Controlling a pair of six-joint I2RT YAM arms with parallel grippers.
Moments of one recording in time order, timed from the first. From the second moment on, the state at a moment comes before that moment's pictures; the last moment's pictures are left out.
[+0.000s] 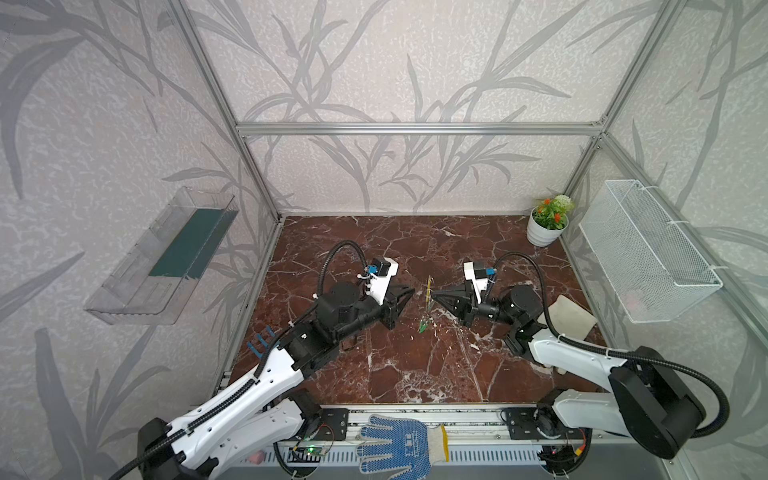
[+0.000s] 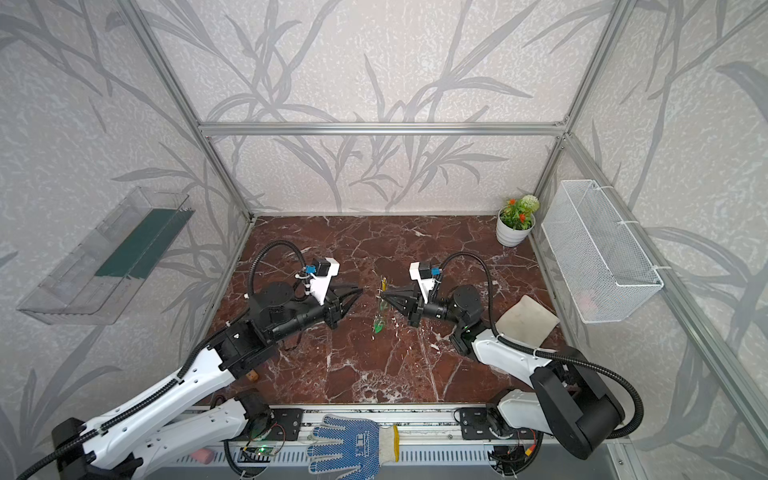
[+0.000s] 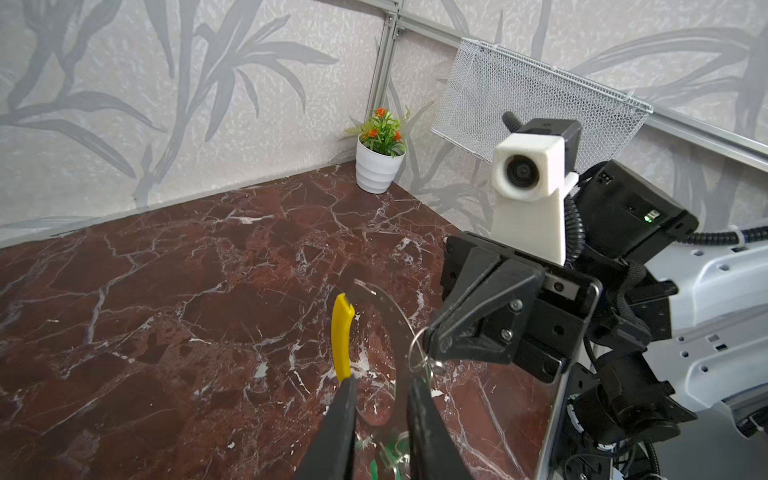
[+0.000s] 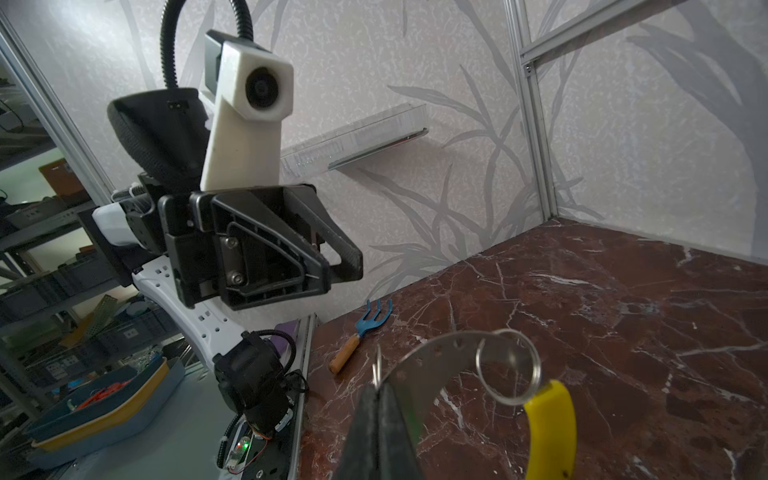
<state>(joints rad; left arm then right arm) -0.76 0.89 0.81 -0.16 0.16 -0.22 0.57 1.26 0.46 0.97 -0.79 0.44</state>
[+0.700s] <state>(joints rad) -0.76 1.12 1.03 -0.61 0.30 0.03 0.64 1.25 0.50 0.69 -0.80 0.19</state>
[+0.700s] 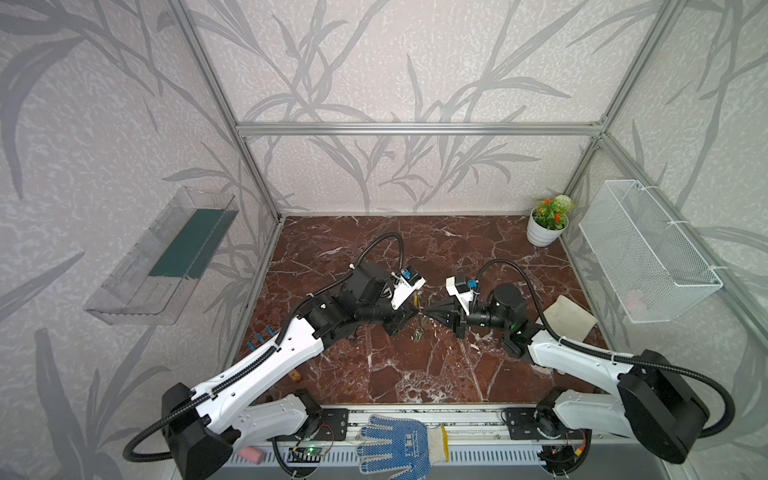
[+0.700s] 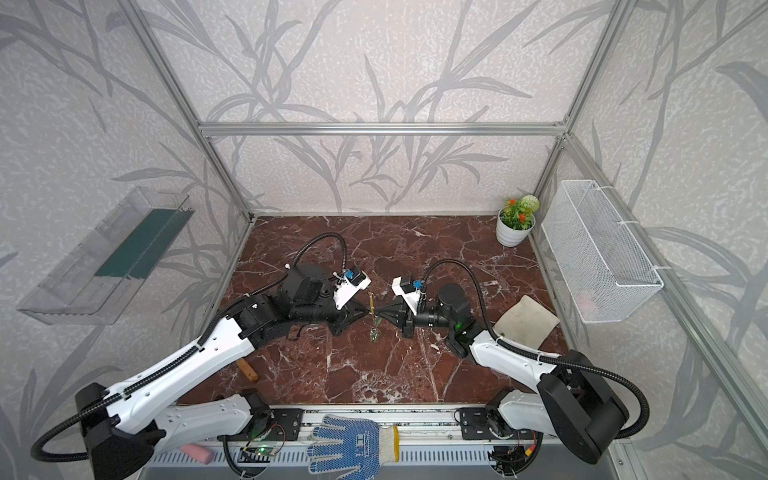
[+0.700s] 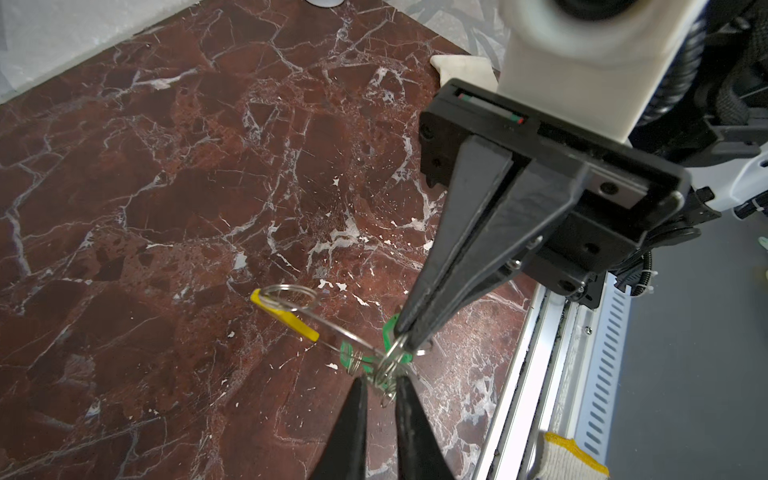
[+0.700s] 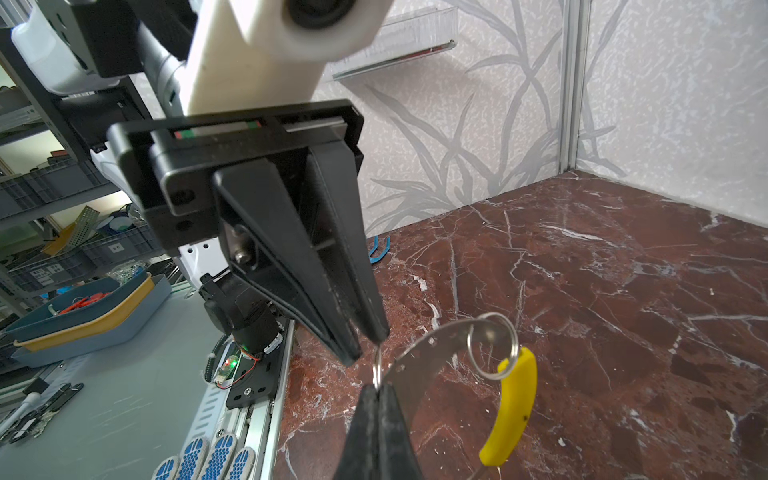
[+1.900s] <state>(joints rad) -0.74 1.15 1.03 -0.61 0.40 0.07 0.65 1.26 0.50 0.69 -0.82 0.19</state>
